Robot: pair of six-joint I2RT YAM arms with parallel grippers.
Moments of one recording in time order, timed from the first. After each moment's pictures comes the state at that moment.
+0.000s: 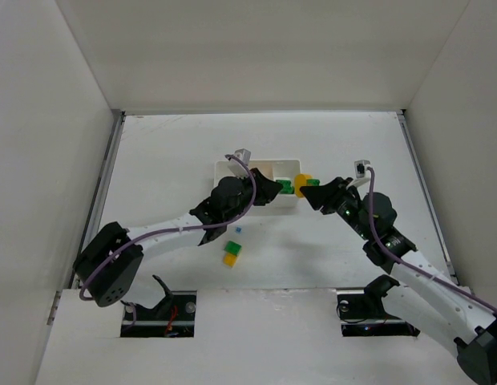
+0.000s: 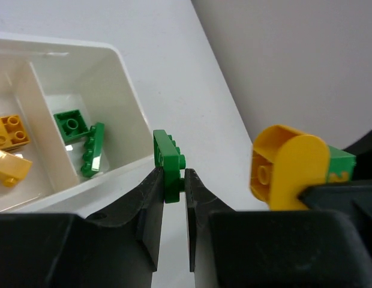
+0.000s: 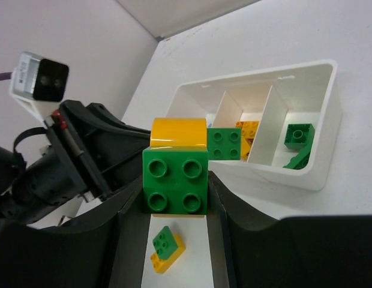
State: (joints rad) left arm -0.84 1.39 0.72 0.53 -0.08 -0.81; right arm 0.56 0.74 0.49 0.21 -0.04 0.70
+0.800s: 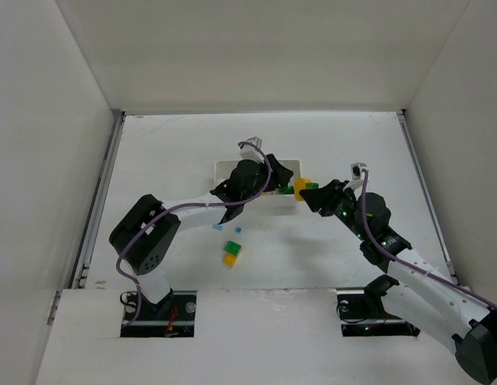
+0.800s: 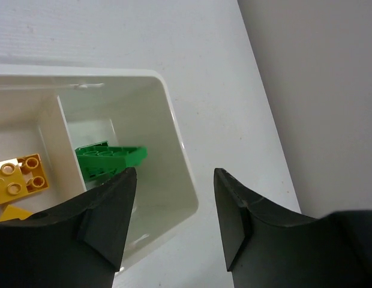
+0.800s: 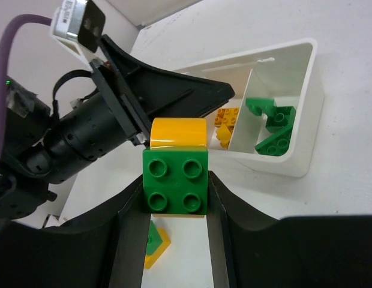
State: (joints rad) left arm -0.77 1.72 0.95 0.50 -0.08 -0.81; right arm 0.54 0.78 0.45 0.22 -0.03 0.70
